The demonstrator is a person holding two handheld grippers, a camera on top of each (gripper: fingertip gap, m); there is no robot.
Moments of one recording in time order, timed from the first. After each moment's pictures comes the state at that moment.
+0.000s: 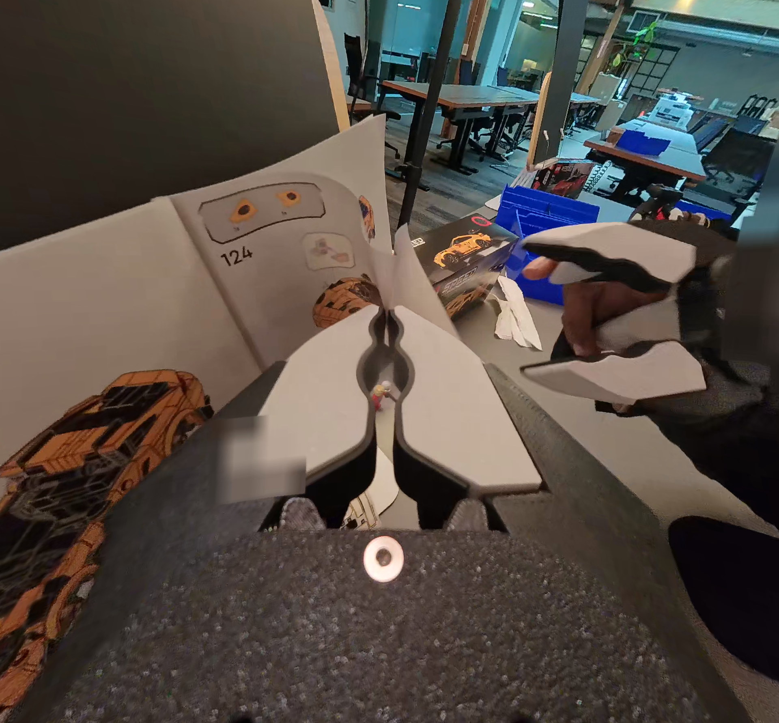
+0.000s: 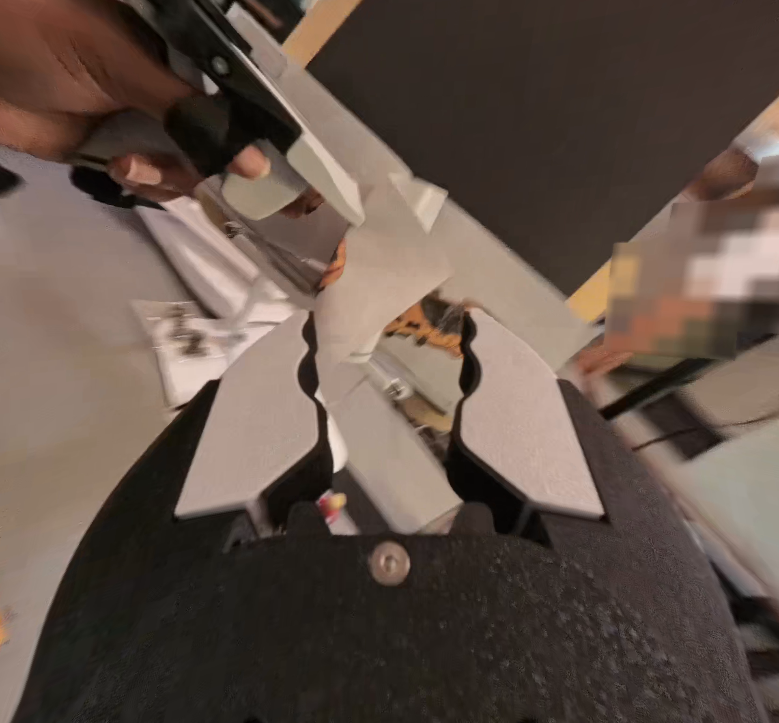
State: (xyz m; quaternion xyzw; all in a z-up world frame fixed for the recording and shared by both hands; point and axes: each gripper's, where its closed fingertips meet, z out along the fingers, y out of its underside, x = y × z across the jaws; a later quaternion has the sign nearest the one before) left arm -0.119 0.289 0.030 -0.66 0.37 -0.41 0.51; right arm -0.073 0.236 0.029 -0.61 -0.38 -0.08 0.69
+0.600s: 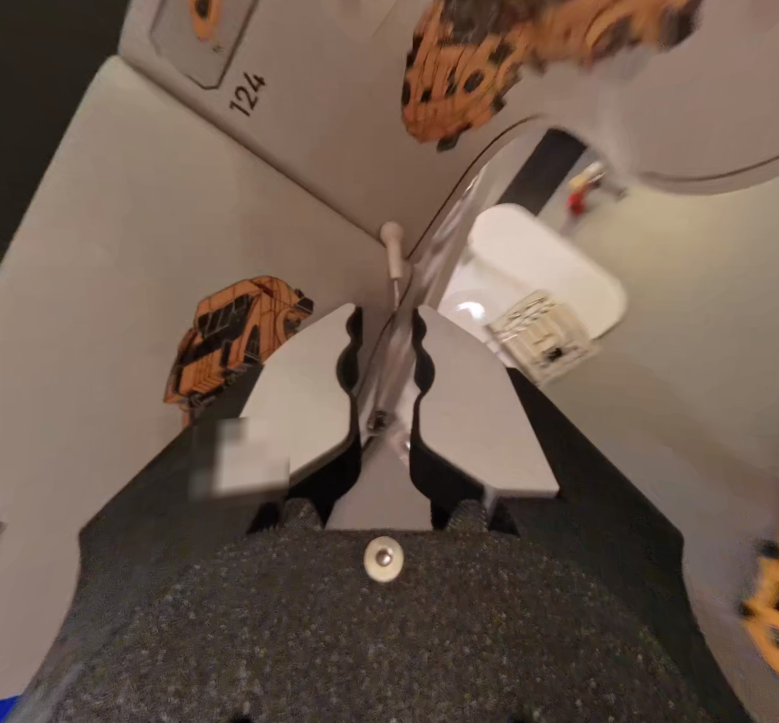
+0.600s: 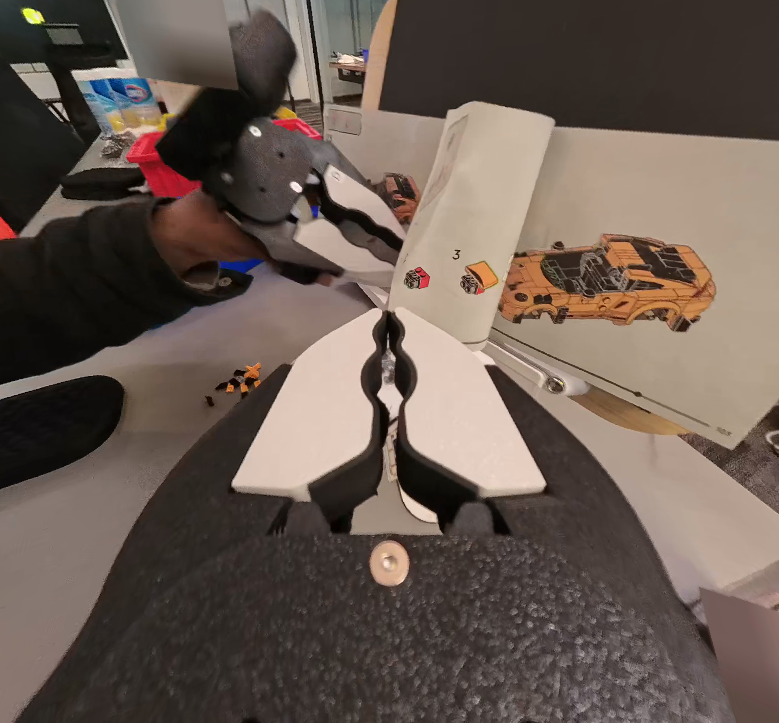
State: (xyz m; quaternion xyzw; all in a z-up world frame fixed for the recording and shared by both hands) left arm -0.169 0.331 -0.043 -0.71 0.53 -0.01 0.46; right arm -0.085 0.237 0.018 -0.68 -0.32 0.29 0.58
